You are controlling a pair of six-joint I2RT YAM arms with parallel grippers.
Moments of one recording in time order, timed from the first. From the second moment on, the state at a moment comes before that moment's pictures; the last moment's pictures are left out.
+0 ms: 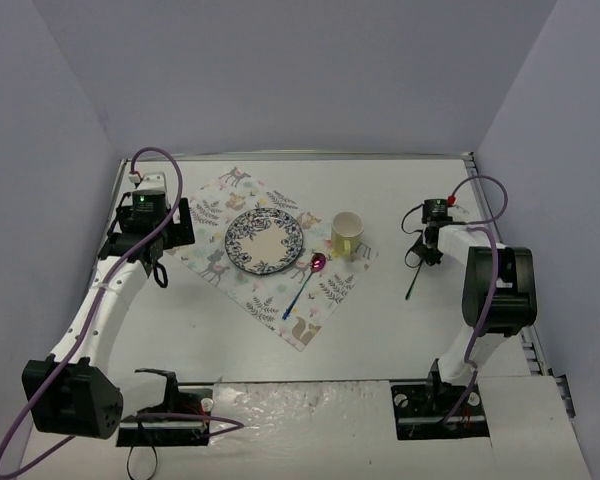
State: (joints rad) left arm -0.11 1.19 1.07 -0.58 -0.28 -0.17; right arm -0.02 1.75 0.97 -0.30 0.28 0.60
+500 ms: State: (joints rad) left arm -0.23 1.17 1.05 -0.56 -0.26 -0.17; right arm 0.00 1.68 0.93 -0.36 0.18 0.61
